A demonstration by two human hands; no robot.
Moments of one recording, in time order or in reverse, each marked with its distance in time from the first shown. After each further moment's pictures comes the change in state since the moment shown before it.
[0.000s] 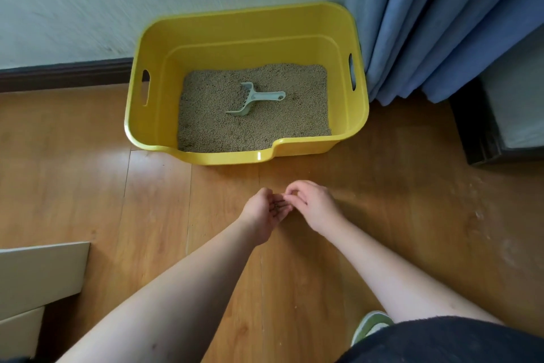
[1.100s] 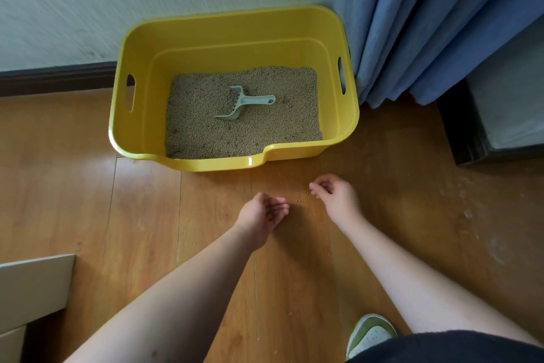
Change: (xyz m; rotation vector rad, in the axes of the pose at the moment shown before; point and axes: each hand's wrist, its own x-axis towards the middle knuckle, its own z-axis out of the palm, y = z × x) left_hand 0.007 -0.004 0.007 0.004 0.011 -0.020; right_hand 0.005 0.046 -0.024 0.339 0.223 0.352
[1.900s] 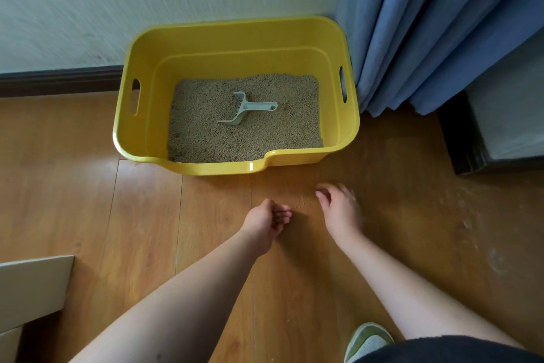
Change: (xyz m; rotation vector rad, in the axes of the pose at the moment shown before) left_hand -0.003 -0.005 0.008 0.137 0.054 0.014; right_hand -0.010 0.003 0.001 -0.580 0.200 -0.171
